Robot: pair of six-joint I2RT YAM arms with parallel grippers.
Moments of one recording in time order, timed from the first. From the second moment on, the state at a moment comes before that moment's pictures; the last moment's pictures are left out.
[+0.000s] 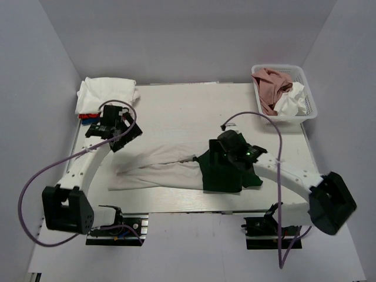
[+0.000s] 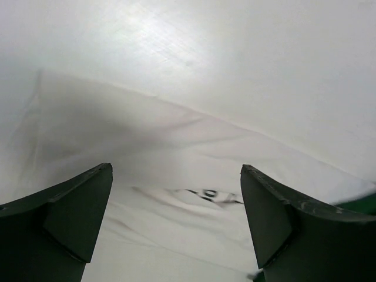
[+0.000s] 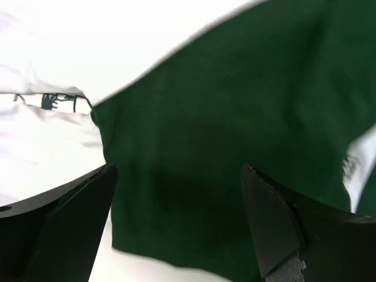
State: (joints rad) left arm -0.14 1.32 1.02 -0.69 -0.12 -0.71; right arm 0.76 1.34 0.82 -0.37 0.23 0.51
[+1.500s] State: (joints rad) left arm -0.60 1.66 0.98 -0.67 0.11 -0.83; right arm 0.41 2.21 1.62 -0.18 0.07 0.41
